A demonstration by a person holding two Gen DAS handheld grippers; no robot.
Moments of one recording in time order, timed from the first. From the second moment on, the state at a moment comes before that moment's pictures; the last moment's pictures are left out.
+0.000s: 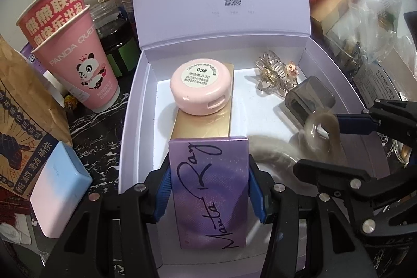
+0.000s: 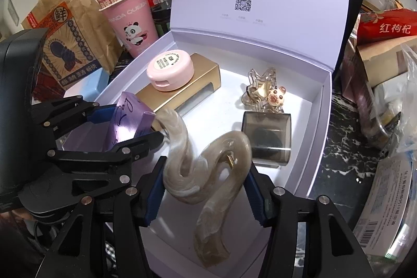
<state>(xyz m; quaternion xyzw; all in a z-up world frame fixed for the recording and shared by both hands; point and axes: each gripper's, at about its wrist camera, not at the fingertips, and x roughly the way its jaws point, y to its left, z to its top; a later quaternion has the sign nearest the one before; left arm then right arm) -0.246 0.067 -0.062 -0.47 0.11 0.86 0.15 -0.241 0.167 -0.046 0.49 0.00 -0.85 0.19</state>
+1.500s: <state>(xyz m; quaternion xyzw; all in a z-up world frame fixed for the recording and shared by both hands) -0.213 0.058 0.013 -0.41 0.12 0.90 0.13 -0.176 0.212 0.048 0.39 -0.01 -0.91 0.14</state>
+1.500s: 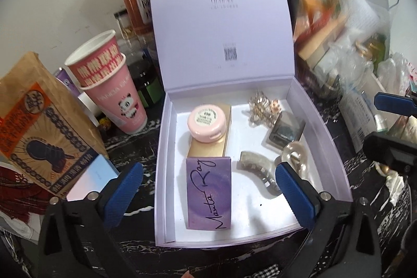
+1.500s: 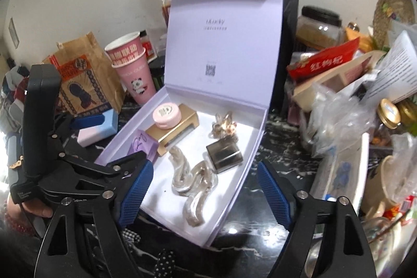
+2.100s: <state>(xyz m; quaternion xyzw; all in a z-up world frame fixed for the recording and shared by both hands) -0.153 0.048 0.068 -0.35 0.10 0.92 0.12 -0.115 0.221 0.093 0.33 0.00 -0.93 0.13</state>
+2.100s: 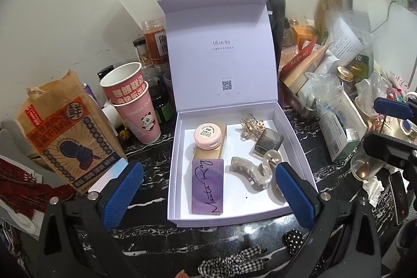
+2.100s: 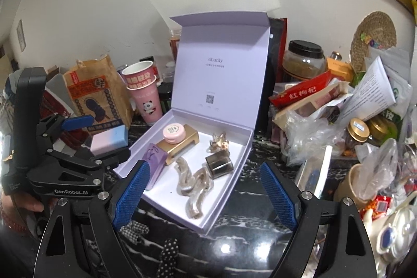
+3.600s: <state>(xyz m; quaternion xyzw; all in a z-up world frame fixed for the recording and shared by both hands) -0.055 0.030 -0.022 -0.42 0.06 0.89 0.15 -0.020 0.202 0.004 0.37 -0.02 -0.91 0.17</state>
